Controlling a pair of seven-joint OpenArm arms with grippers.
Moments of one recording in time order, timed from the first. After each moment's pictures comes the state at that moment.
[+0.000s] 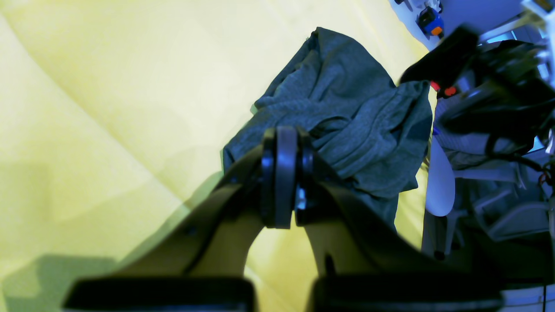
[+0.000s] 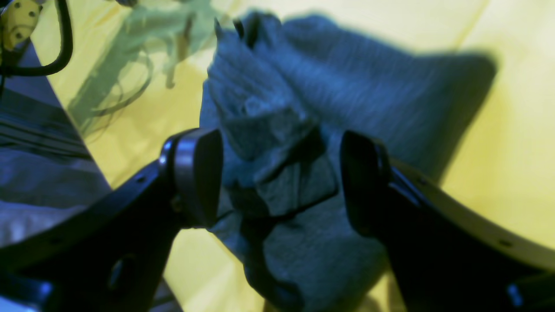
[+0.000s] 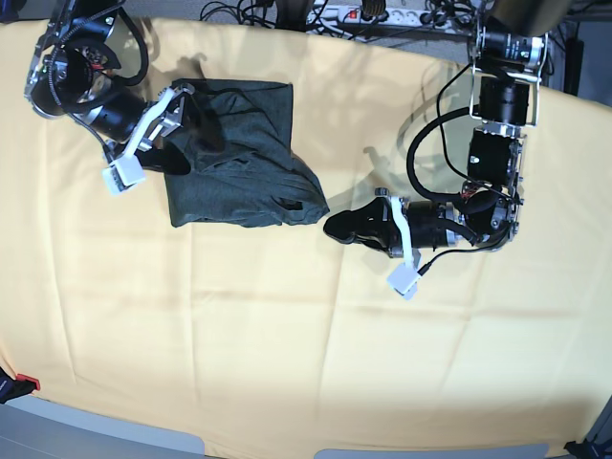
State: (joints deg) left arm -16.9 -17.3 7.3 73.6 -72.7 -43.7 67.9; right arm -18.4 6.8 21.7 114.2 56.0 41.8 -69.8
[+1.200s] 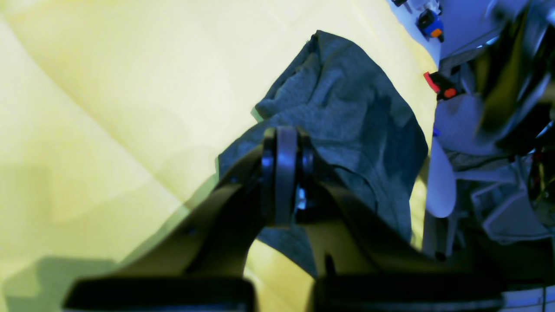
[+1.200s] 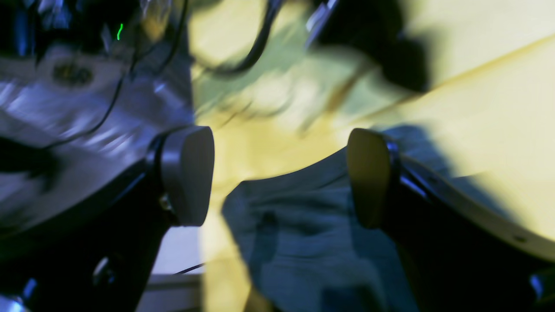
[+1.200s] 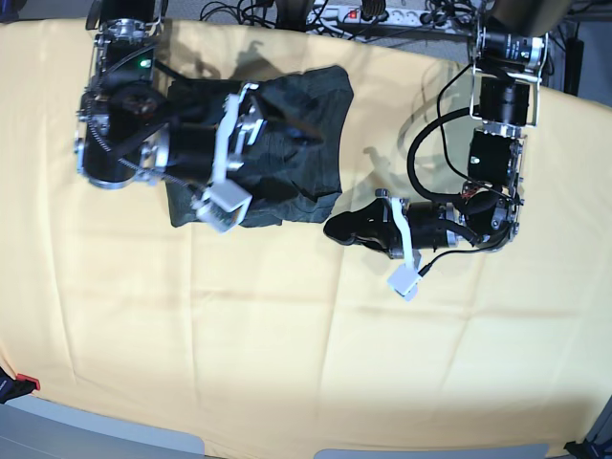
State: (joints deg) left arm -17.3 -17.3 7.3 73.6 -72.9 -43.7 67.8; right arm -2.0 5.9 4.1 118.2 66.9 41.8 -82.6
